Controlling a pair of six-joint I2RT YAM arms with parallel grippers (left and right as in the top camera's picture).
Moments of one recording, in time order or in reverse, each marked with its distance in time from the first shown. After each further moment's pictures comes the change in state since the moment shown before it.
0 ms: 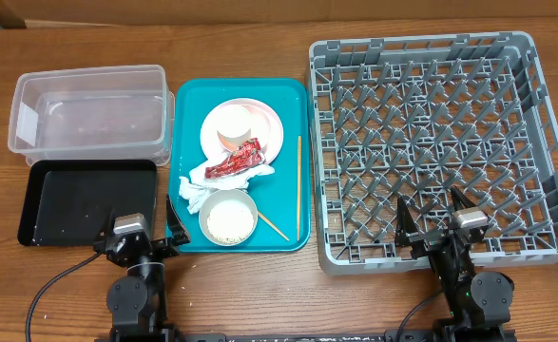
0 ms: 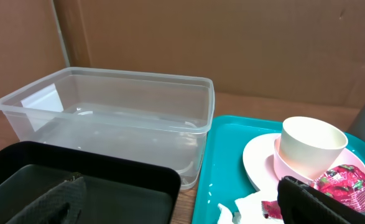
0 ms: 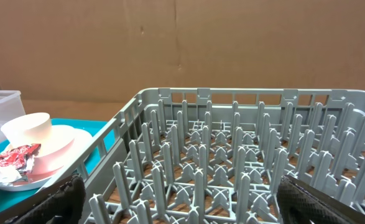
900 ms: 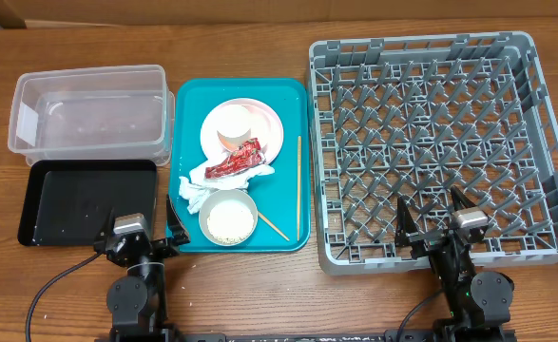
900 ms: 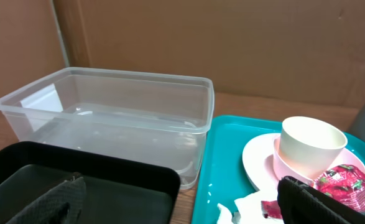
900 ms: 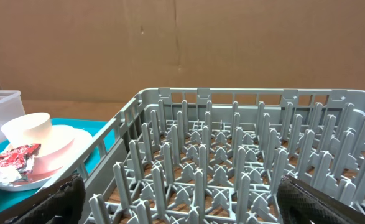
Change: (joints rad) left arm 0.000 0.000 0.000 0.000 0.003 0.000; right arm 0.000 0.000 0.000 0.000 0.000 0.000
